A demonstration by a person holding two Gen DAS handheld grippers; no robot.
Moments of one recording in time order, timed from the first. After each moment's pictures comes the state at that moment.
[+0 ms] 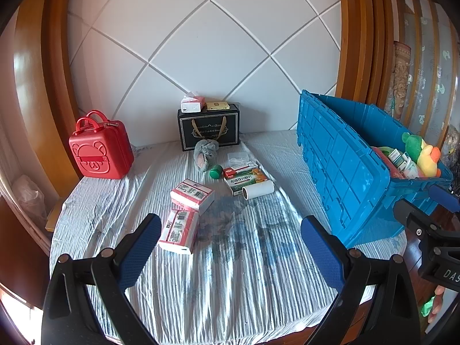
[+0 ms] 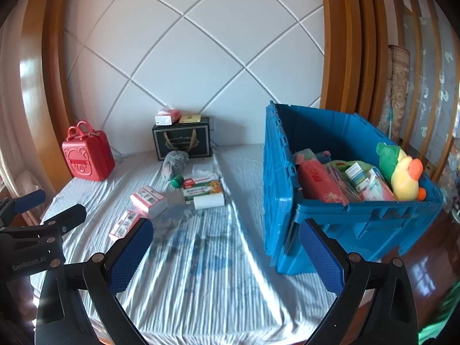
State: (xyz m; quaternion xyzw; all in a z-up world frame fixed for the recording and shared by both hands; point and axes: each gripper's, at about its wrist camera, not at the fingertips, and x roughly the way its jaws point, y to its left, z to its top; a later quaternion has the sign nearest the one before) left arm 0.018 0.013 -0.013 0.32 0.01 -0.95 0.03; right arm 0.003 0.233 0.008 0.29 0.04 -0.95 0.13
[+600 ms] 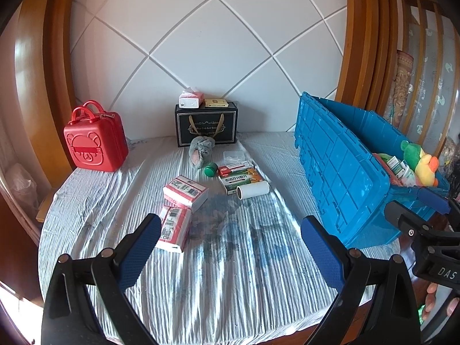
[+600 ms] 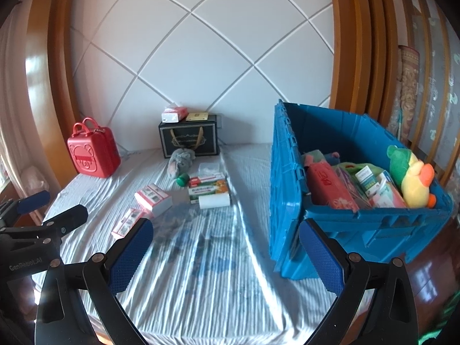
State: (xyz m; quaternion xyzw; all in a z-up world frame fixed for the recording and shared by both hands) left arm 0.005 0.001 -0.032 0.33 0.05 -0.94 0.05; right arm -0.016 0.229 -0.001 0.30 0.05 -0.94 0.17
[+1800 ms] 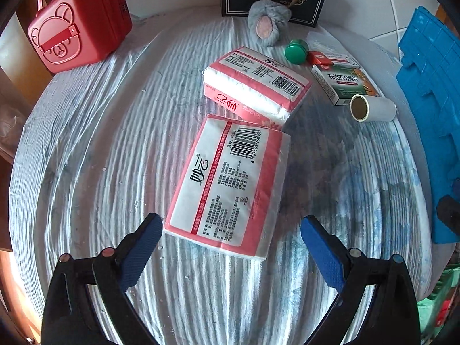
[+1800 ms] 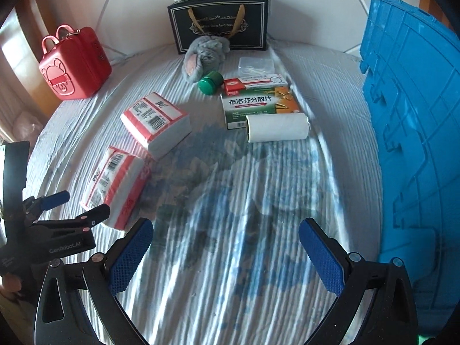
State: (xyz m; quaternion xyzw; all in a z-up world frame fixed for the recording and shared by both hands) left arm -0.200 -0.143 -0.281 0.57 0.09 -0.81 0.09; right arm -0.209 0.072 -0.215 0.52 0.10 -0.82 0.20
